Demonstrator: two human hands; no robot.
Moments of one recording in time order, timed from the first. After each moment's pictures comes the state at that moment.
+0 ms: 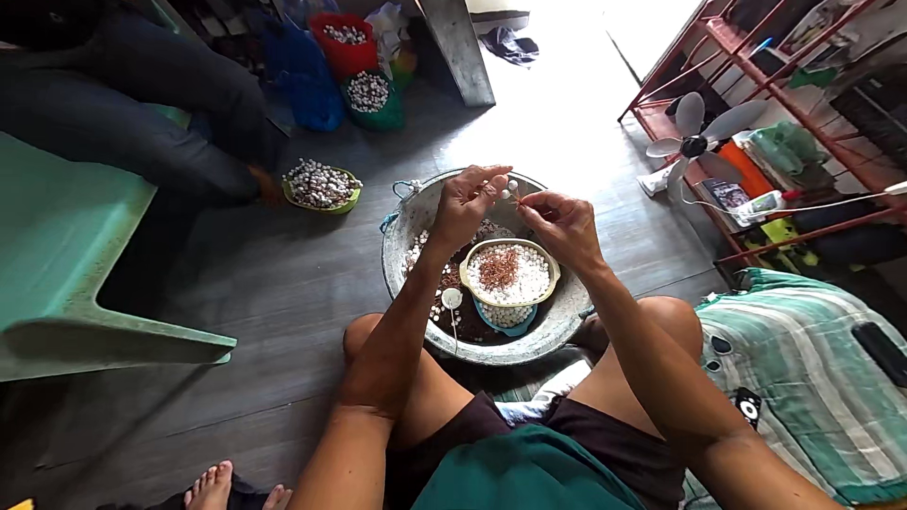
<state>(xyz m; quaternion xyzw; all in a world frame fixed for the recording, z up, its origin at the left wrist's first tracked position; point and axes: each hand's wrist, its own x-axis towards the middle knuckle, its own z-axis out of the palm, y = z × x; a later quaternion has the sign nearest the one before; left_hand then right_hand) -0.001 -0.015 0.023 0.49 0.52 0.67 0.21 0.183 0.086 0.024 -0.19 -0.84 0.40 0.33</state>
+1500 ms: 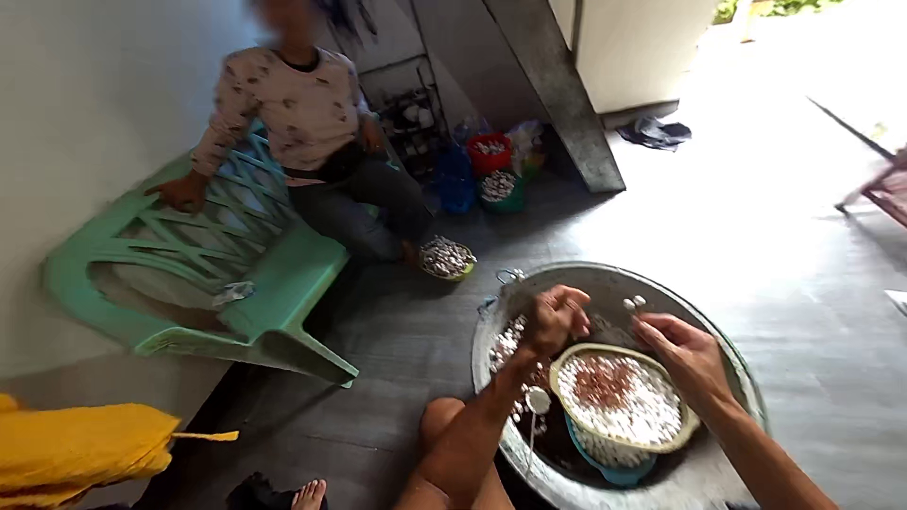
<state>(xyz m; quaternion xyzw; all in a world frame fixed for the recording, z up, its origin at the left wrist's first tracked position) -0.003 0.021 -0.014 0.35 0.61 0.67 0.24 0.164 0.172 -0.054 -0.18 -0.68 0.63 0.31</state>
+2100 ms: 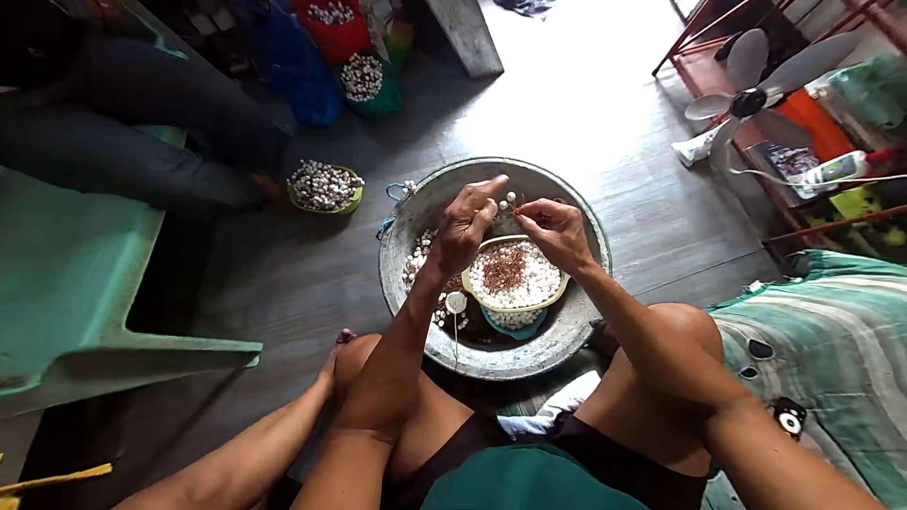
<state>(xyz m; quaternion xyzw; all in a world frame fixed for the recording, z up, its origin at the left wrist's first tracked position) 0.012 0.011 -0.008 0.52 0.63 0.53 0.21 0.183 0.155 -0.048 -0.18 -0.78 0.52 0.31</state>
